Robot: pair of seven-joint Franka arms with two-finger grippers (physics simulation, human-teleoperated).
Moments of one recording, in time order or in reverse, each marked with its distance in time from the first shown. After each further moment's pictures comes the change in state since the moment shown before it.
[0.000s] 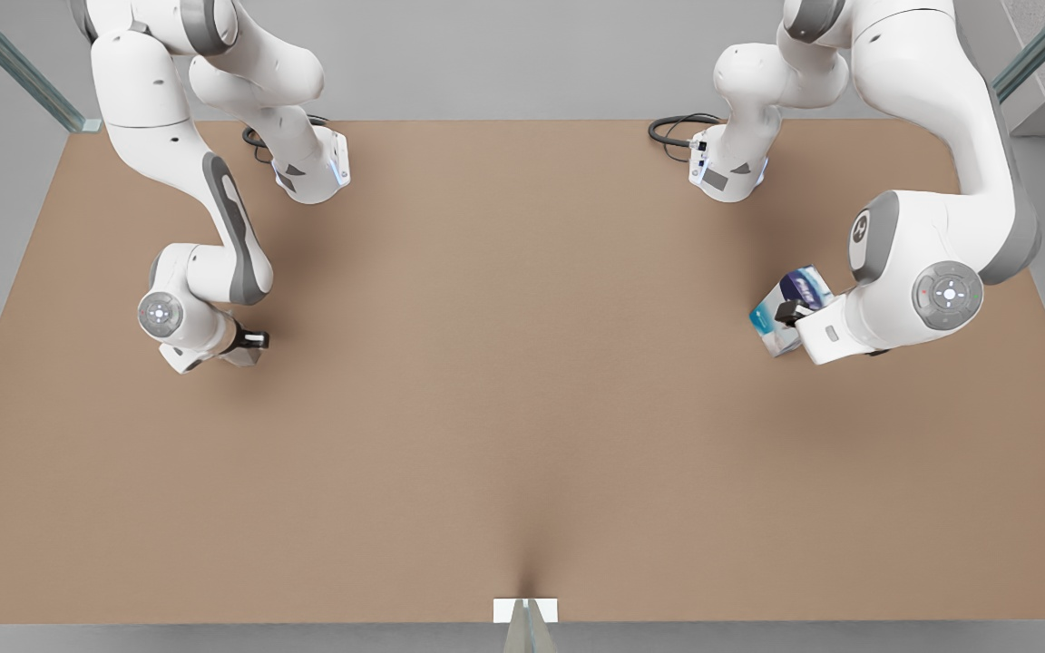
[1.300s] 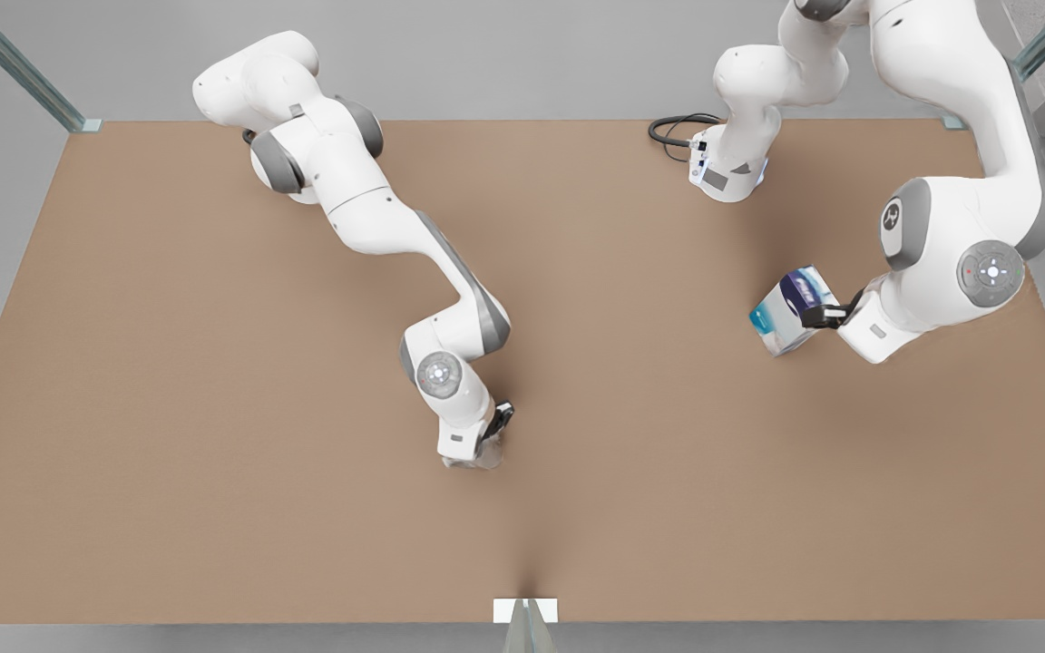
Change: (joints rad) left arm 0.038 -0.167 0.015 -0.243 -0.014 0.142 -0.363; right arm 0.601 0.753 -0.004 1.269 0.364 -0.168 -0.099
